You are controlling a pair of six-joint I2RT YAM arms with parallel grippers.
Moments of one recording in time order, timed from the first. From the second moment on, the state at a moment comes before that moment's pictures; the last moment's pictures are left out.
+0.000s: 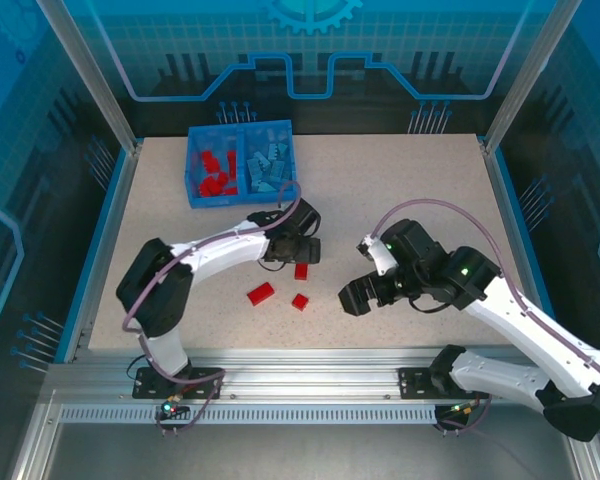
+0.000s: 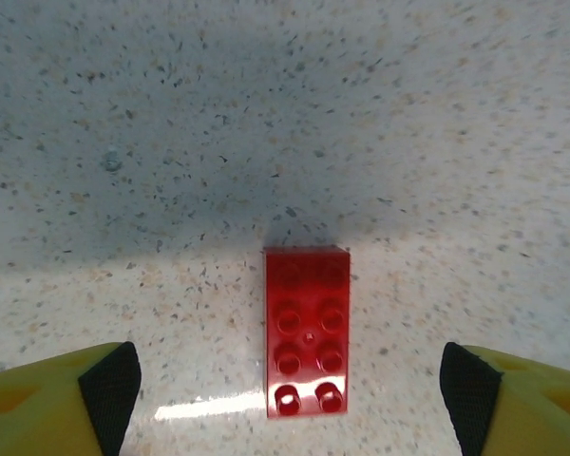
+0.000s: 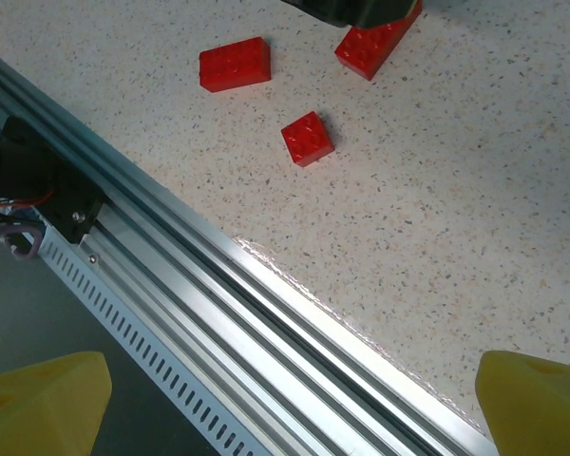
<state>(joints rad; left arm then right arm) -0.70 1.80 1.27 -0.66 -0.12 -0.69 0.77 0.98 1.09 -1.10 -0.24 0.38</state>
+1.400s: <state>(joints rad) -0.16 2.02 1.98 -0.81 -0.29 -0.55 0.77 0.87 1.08 -1.08 -0.08 0.49</state>
